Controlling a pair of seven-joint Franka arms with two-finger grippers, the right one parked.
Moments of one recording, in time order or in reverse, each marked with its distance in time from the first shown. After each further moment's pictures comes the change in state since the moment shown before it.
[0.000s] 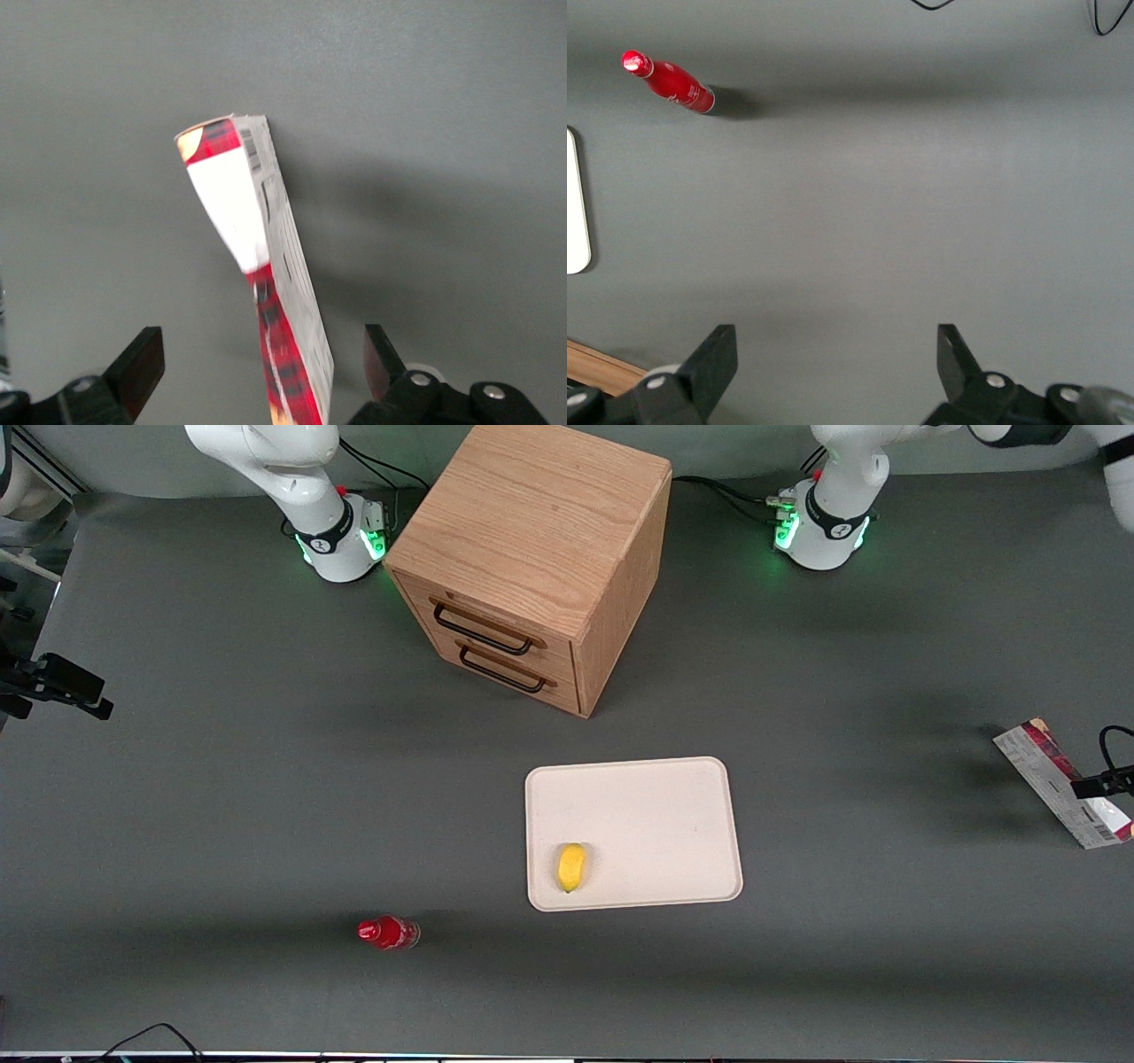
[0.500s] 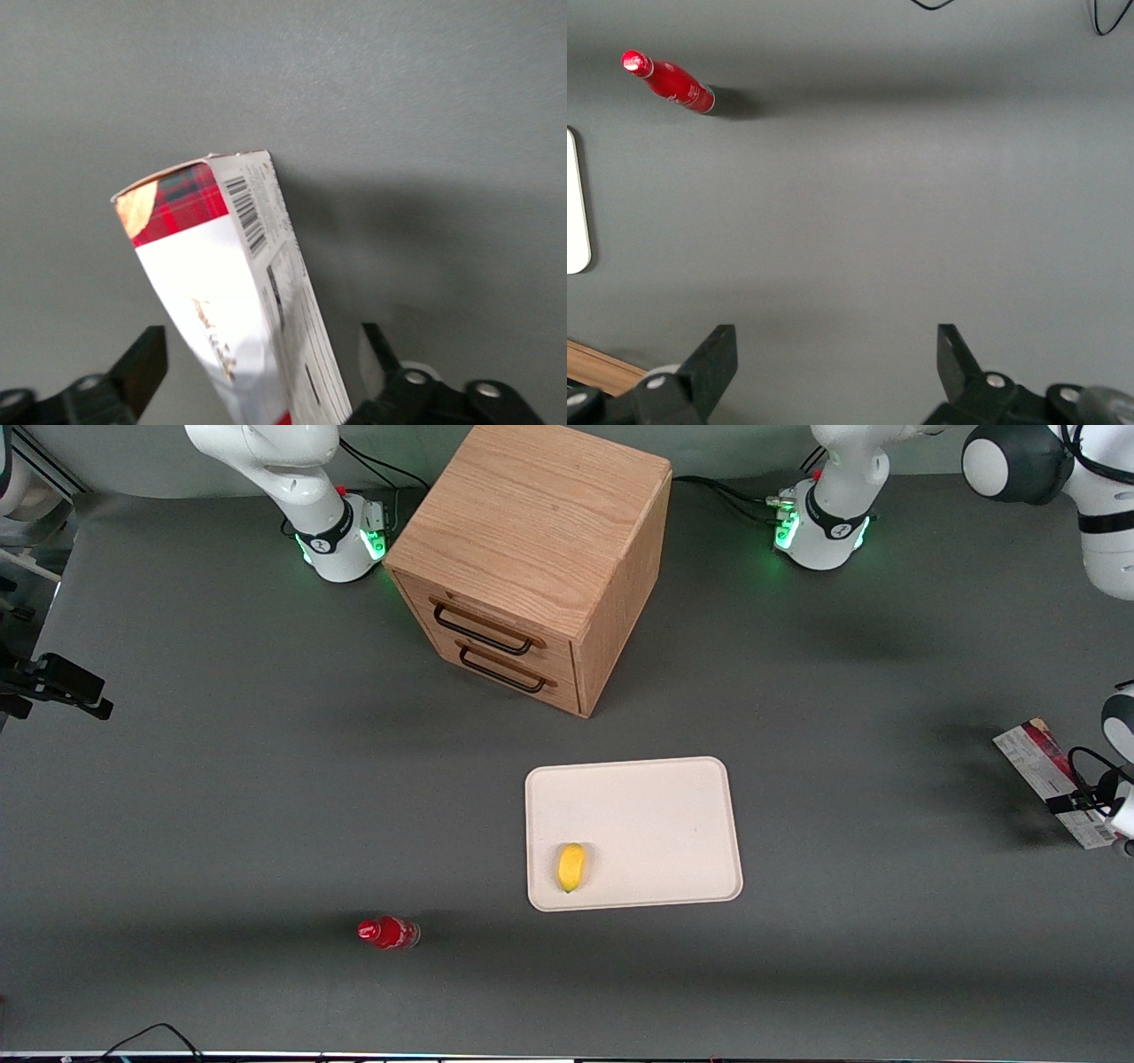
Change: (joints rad) arm 0.037 0.143 0.018 -0.047 -0.067 0.264 0.101
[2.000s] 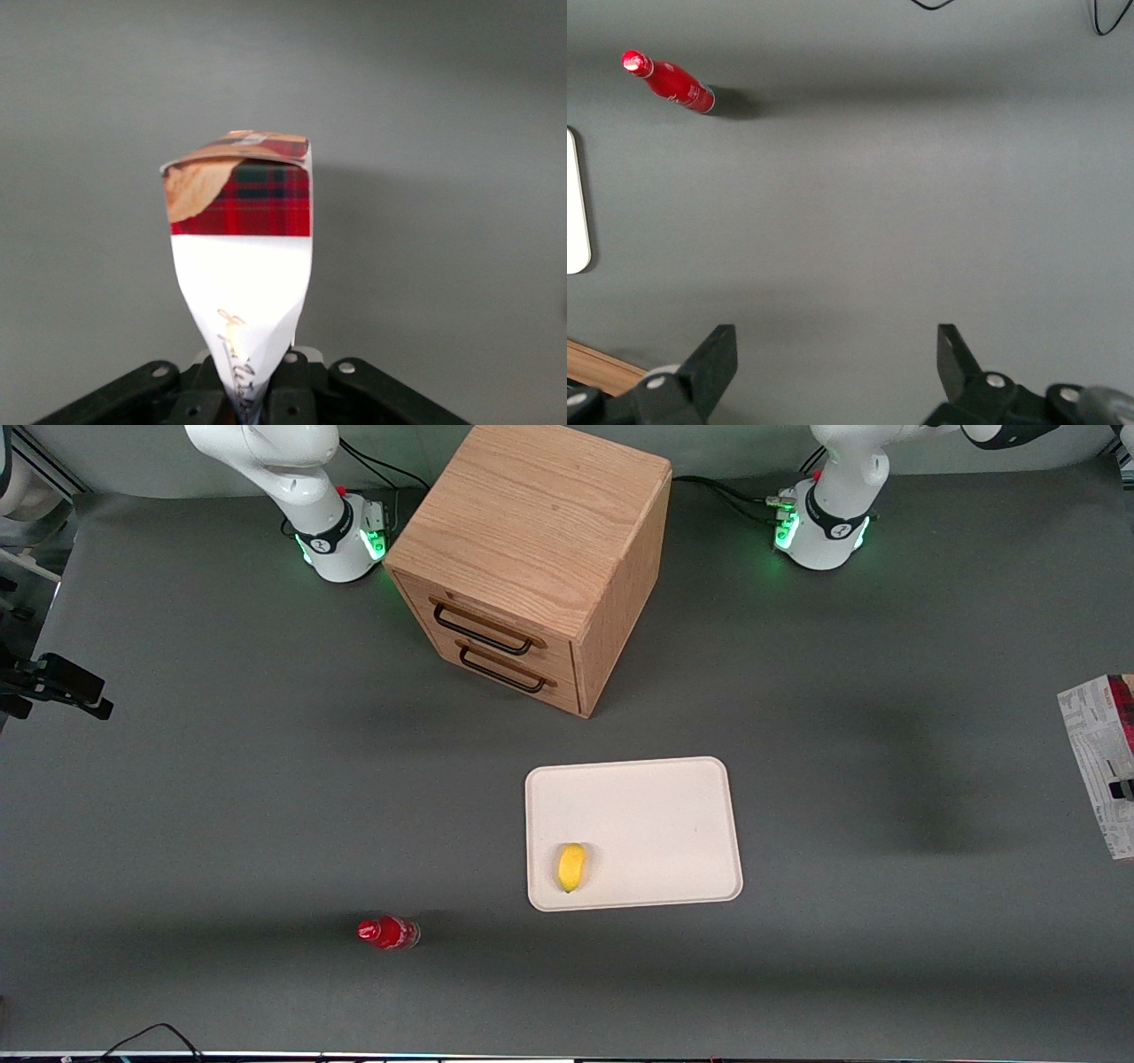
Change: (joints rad) arm -0.065 -0.183 -0.112 0.512 -0.118 -0.828 -0.066
